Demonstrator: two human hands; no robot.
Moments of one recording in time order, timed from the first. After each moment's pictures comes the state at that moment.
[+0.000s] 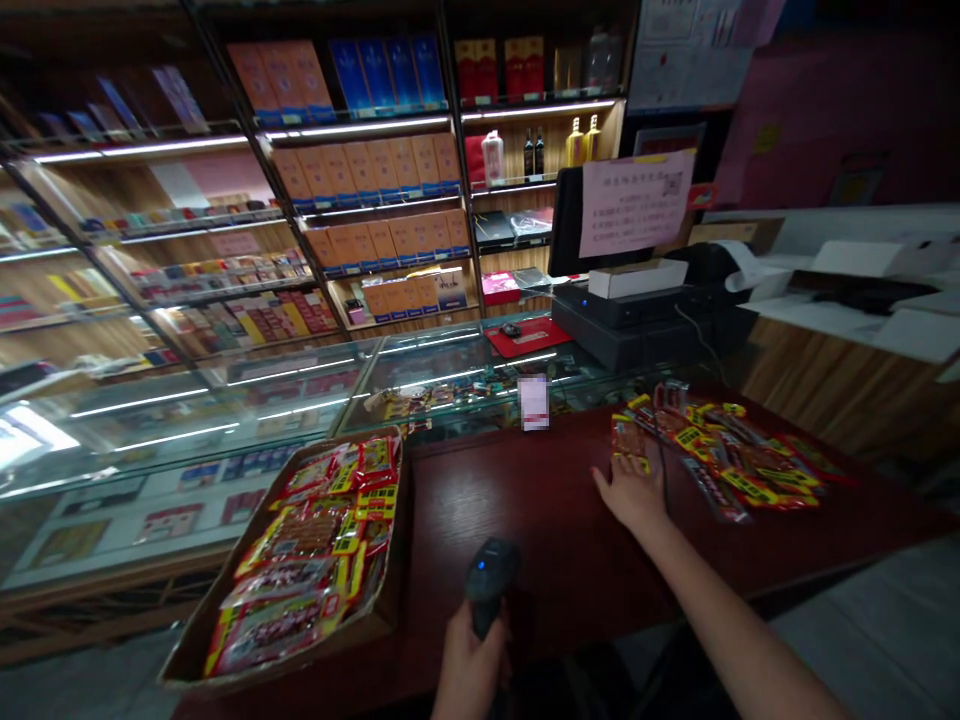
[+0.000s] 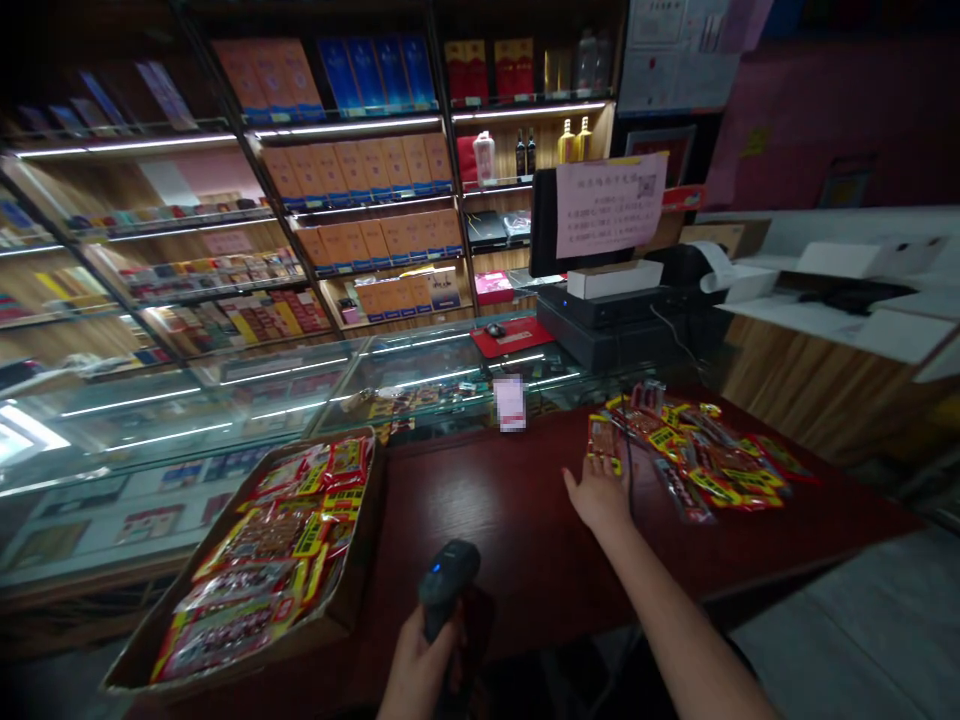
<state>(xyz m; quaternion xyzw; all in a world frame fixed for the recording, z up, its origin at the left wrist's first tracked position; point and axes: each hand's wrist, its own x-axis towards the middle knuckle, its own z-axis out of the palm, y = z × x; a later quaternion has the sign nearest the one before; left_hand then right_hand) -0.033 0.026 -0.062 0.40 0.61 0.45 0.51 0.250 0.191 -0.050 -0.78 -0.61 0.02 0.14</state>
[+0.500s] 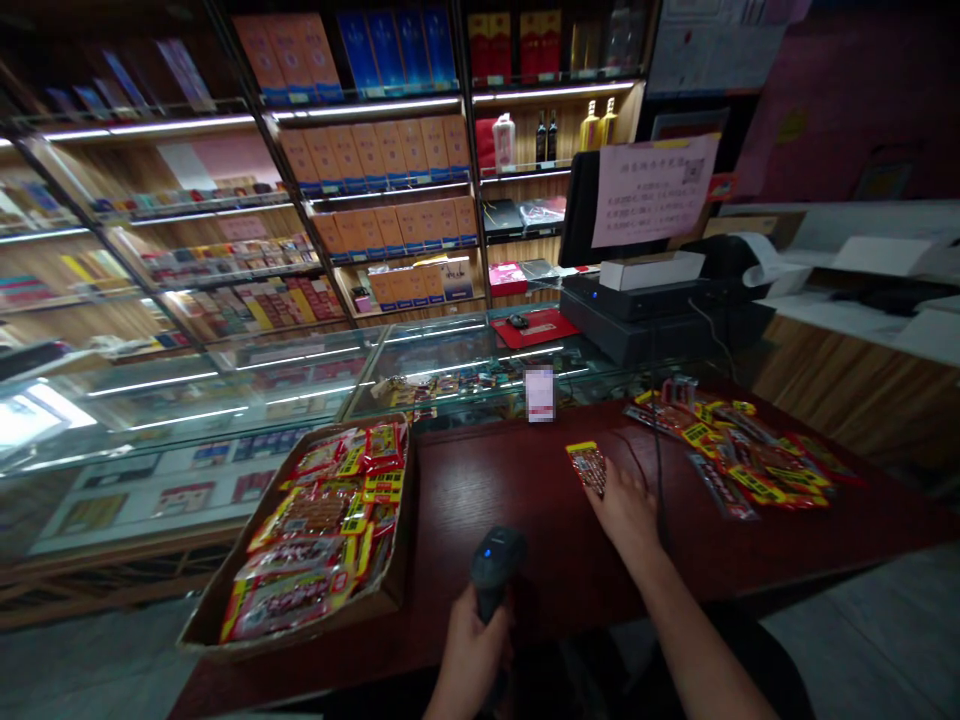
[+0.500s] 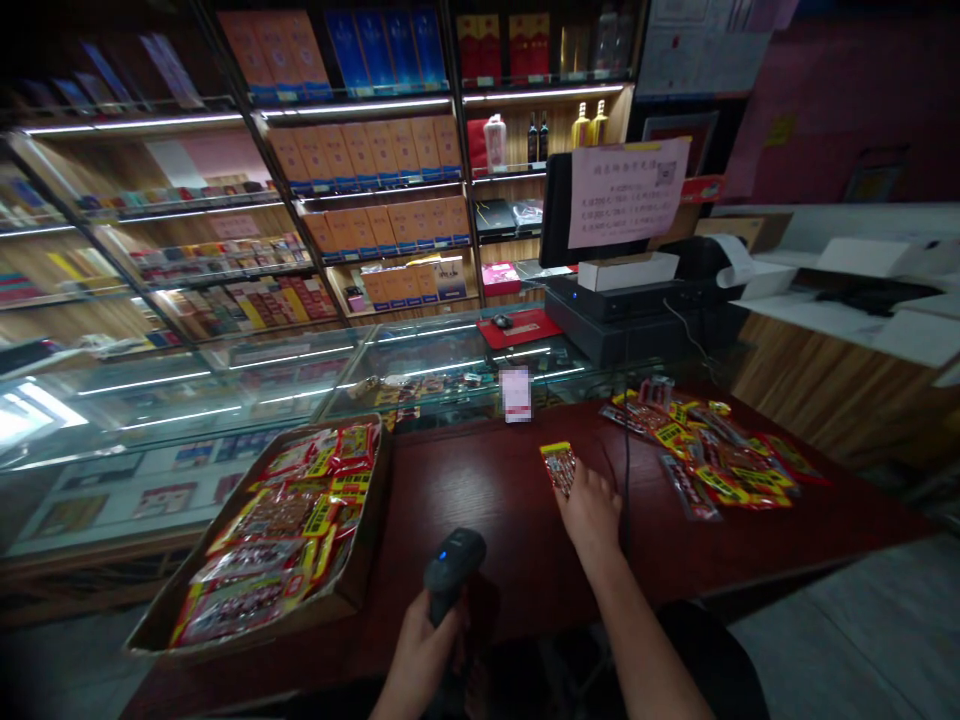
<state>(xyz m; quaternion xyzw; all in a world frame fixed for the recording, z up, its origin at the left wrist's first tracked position) -0.035 0.021 -0.057 0.42 0.59 0.45 0.53 0.220 0.159 -0.048 -0.76 -0.62 0.04 0.20</state>
